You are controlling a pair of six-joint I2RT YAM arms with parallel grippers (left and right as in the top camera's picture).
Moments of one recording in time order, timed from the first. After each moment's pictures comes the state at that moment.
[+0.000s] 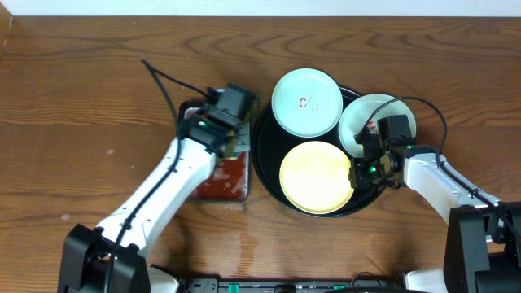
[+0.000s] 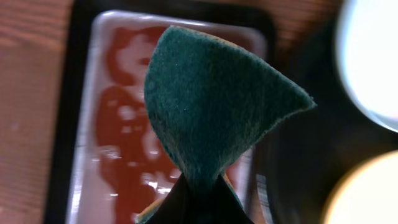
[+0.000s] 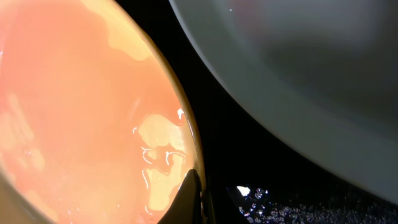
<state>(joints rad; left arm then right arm) -0.45 1.54 1.15 -0.78 -0.23 -0.52 0.12 1.62 0.77 -0.54 -0.31 0.08</state>
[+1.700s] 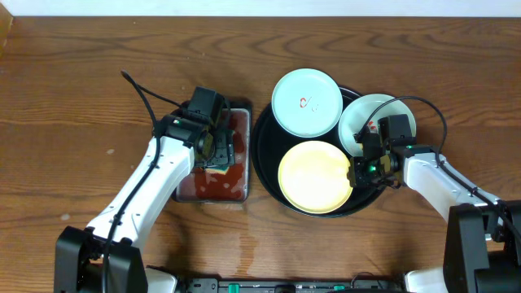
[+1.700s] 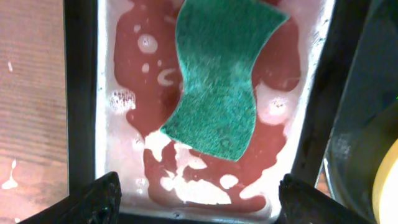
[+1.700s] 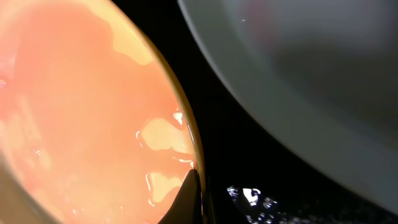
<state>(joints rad) -0.31 1.53 1.09 -0.92 -0.06 -0.41 0.11 1.62 0.77 -0.52 -0.36 0.08</state>
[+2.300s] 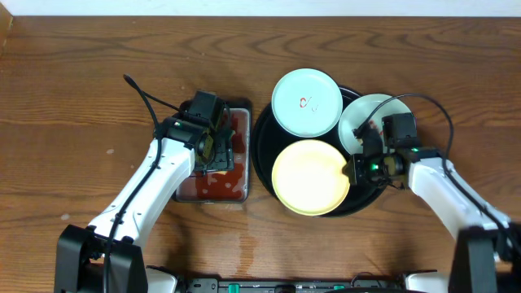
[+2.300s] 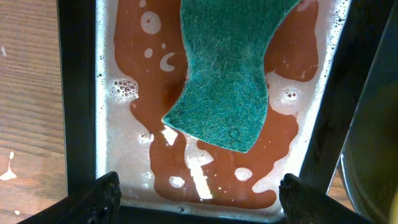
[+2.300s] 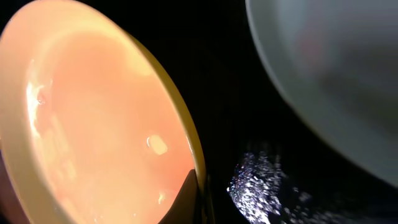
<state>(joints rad) -0.31 1.53 1.06 -0.92 -0.06 -0.41 0.12 1.51 0.77 -0.53 -0.44 0.08</state>
